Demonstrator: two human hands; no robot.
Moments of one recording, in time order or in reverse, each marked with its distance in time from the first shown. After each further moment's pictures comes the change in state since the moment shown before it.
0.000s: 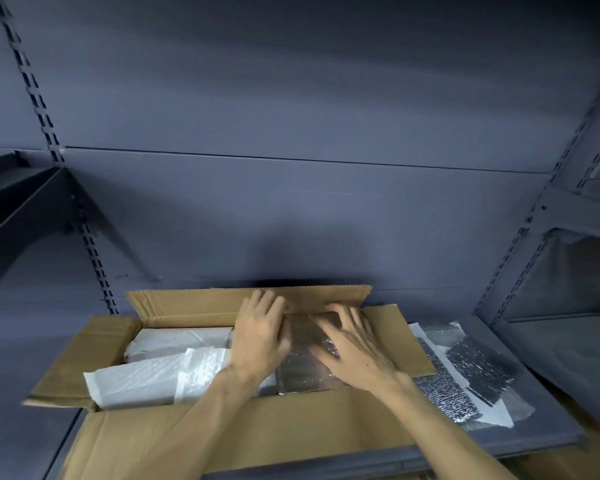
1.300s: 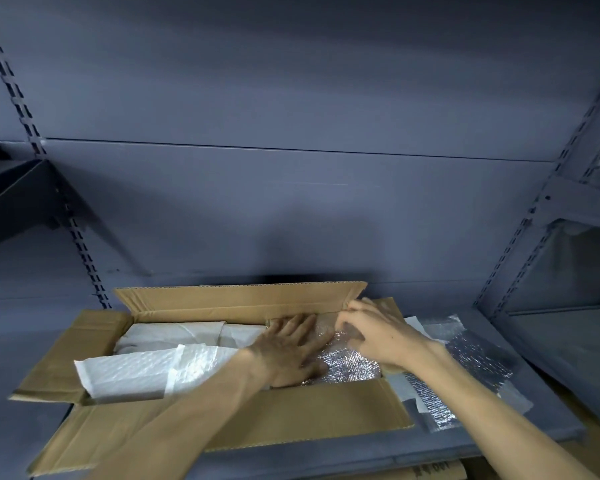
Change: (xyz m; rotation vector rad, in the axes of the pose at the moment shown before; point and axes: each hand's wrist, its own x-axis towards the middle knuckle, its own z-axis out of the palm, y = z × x) left_hand -0.004 0.014 0.042 0.339 -1.120 0.163; right_hand 0.002 0.042 -0.052 0.018 -0.282 -0.019
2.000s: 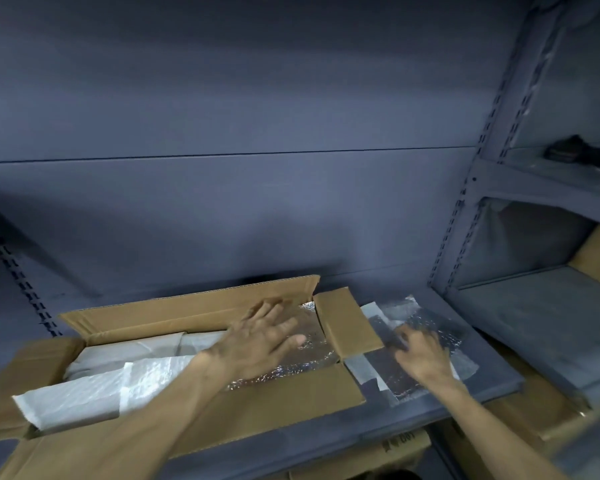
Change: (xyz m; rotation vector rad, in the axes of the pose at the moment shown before) left_hand -0.006 0.015 -0.029 -0.155 0.324 0.095; right_hand -0.097 0.100 0.062 0.274 0.201 0.822
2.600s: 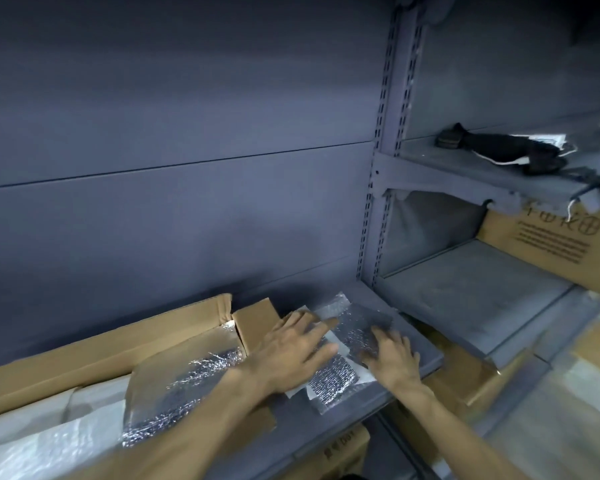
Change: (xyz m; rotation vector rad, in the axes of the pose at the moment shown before) left_hand 0.111 0.140 0.022 -0.149 0.000 0.220; right_hand 0.005 0.086 -0.010 0.017 0.064 0.168
